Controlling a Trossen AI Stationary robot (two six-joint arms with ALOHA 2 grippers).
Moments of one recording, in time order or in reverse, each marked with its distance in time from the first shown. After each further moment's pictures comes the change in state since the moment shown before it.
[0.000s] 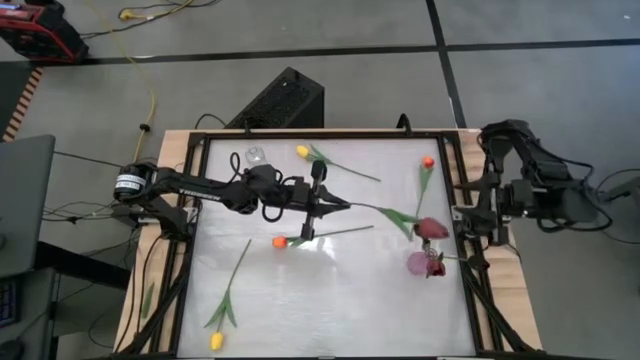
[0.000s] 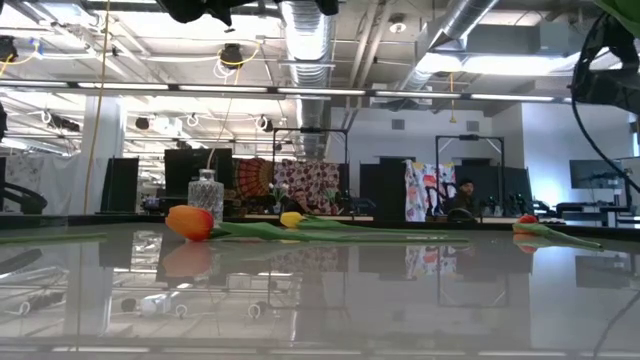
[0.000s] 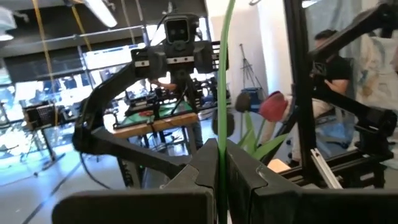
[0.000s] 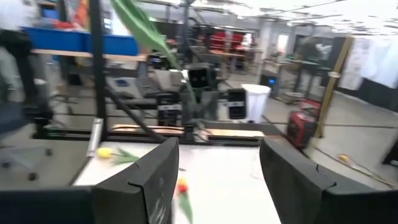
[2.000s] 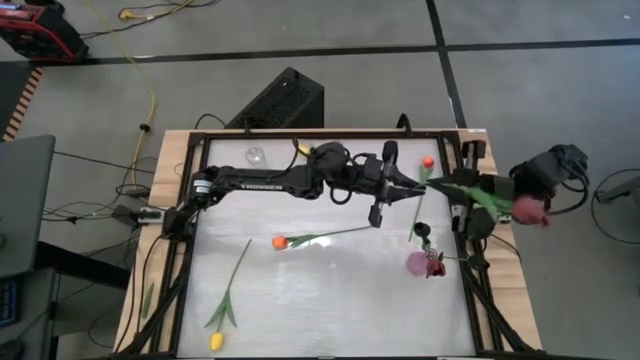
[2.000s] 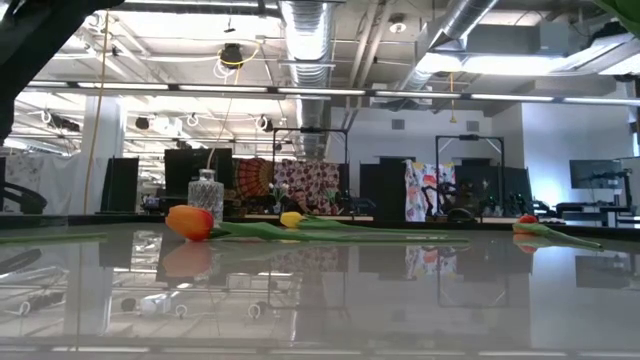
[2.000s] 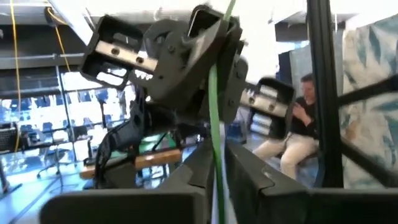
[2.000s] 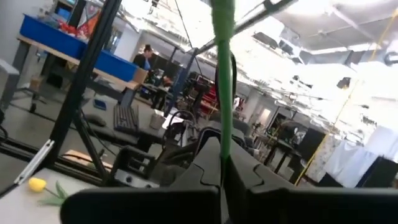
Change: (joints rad) left arm 0.024 0.571 0.991 -0.295 0.125 -0.119; right arm -0.919 0.111 0.002 0.648 -0.996 -0.770
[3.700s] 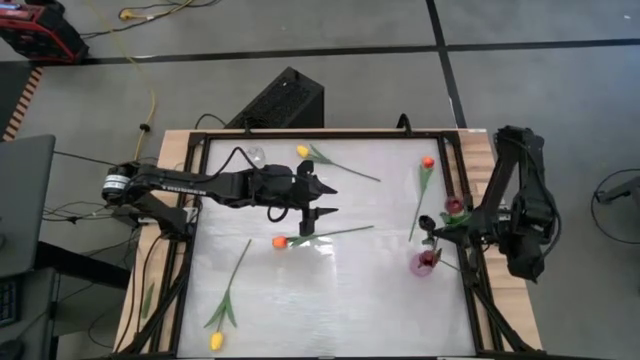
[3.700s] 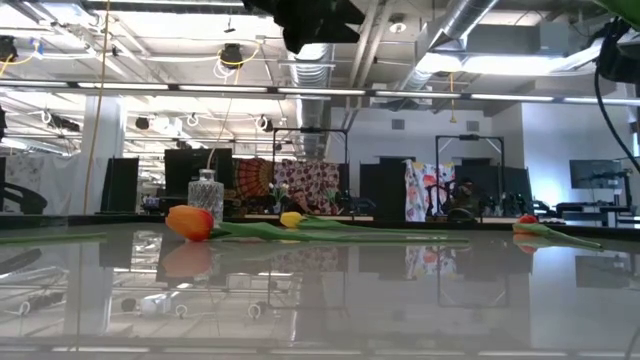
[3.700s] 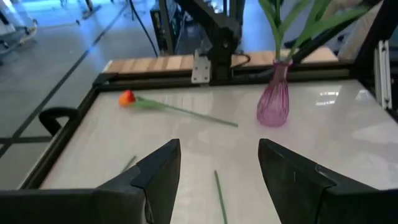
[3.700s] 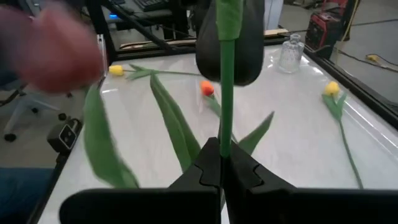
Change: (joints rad) left arm -0.032 -0.665 -0.863 -0.481 -0.420 0.037; right arm 0.773 0.035 -0.183 -1.158 0.619 1.740
